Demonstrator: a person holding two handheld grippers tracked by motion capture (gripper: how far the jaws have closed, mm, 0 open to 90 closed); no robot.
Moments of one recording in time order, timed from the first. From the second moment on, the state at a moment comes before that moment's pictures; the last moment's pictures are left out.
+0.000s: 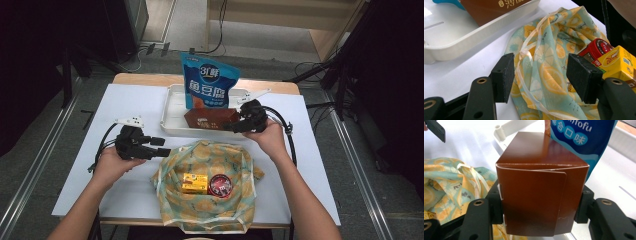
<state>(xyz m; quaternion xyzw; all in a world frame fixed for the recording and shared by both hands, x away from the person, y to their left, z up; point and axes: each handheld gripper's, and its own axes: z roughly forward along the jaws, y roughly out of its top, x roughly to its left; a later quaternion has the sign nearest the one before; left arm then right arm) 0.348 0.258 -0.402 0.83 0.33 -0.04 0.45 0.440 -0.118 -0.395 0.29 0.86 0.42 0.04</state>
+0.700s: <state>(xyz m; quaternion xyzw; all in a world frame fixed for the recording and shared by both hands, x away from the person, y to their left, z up) 0.348 0.255 -0.404 0.83 0.33 -0.04 0.45 0.448 -0.118 -0.417 0.28 0.87 0.41 0.04</state>
